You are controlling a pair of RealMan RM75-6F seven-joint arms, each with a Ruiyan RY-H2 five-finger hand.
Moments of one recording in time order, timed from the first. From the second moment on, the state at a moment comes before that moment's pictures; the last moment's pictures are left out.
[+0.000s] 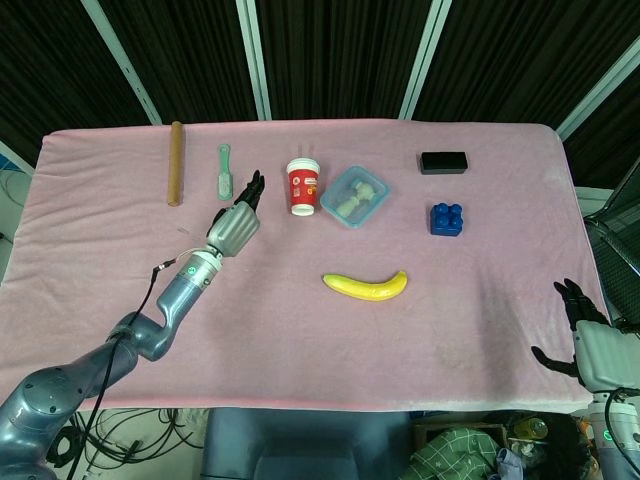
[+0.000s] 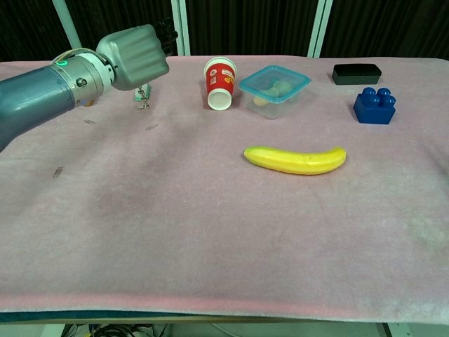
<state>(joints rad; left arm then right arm) -1.03 -1.83 -0.09 -0.68 1.35 0.92 1.12 0.11 -1.12 0.11 -1.67 -1.32 1.36 0.05</state>
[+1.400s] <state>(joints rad) -1.02 -1.90 -0.05 -0.49 1.45 0.97 0.96 0.10 -1.12 0.12 -1.67 -1.32 1.36 0.05</state>
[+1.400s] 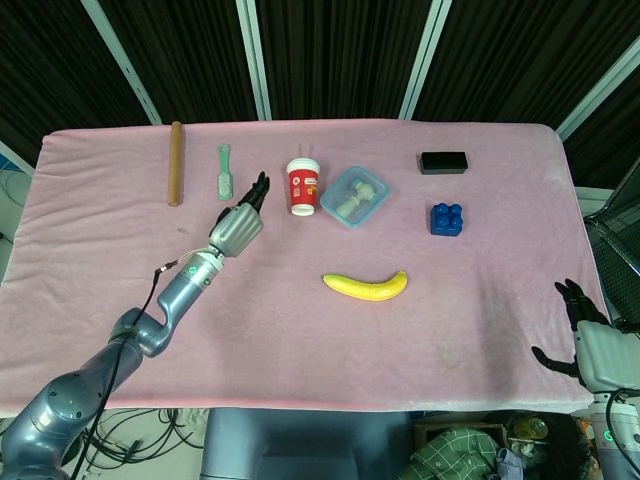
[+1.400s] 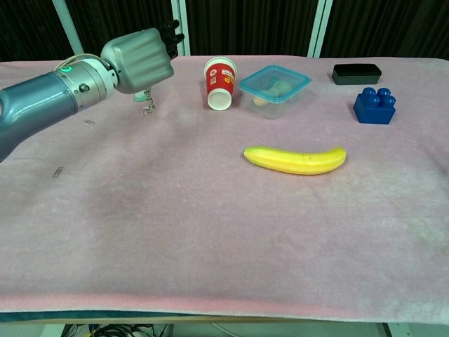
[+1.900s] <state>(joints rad) -0.92 -1.78 -0.04 -0.55 1.44 0.98 0.94 0.10 -1.12 0.12 -1.68 -1.32 1.37 0.03</state>
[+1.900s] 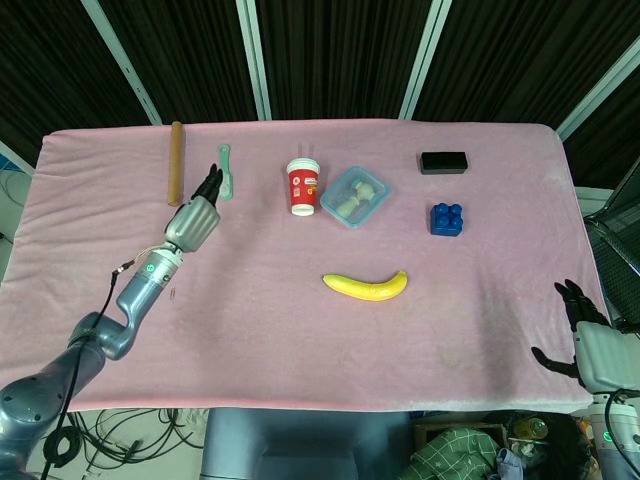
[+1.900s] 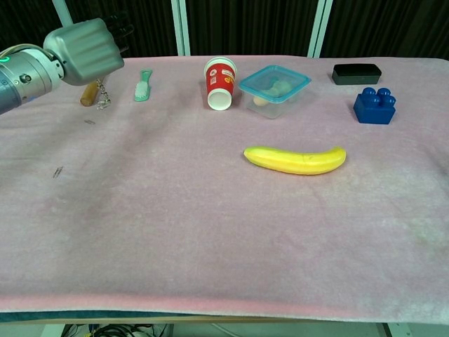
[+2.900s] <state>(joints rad) -0.87 -1.87 -0.01 -0.34 1.46 0.91 0.85 0.10 -1.12 0.12 -1.67 -1.32 1.37 0.04</state>
